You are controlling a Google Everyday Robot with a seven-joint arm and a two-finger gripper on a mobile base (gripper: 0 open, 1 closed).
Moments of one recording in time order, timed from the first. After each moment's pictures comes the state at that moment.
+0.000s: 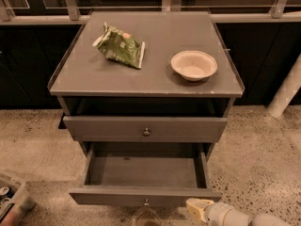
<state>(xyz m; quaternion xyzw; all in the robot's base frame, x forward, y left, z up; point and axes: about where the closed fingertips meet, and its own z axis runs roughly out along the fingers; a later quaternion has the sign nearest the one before) 0.379 -0.164 0.482 -0.14 0.88 0.25 0.36</state>
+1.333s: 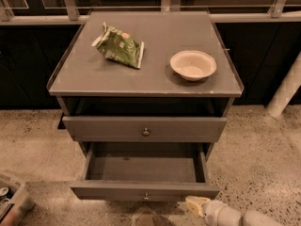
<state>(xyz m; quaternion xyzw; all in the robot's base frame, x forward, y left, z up) 0.419 -0.182 0.394 -0.13 0.88 0.27 0.37</state>
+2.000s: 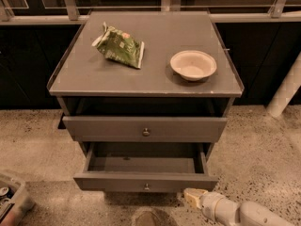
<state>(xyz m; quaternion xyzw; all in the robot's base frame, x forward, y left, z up) 0.446 -0.178 0.403 -0.15 0.87 0.25 0.39</state>
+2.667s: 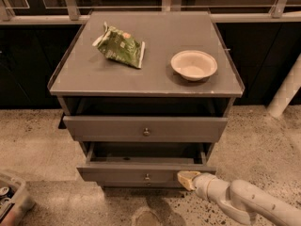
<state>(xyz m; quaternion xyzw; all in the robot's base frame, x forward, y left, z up) 0.513 -0.157 0.422 -0.20 0.85 0.25 0.42</state>
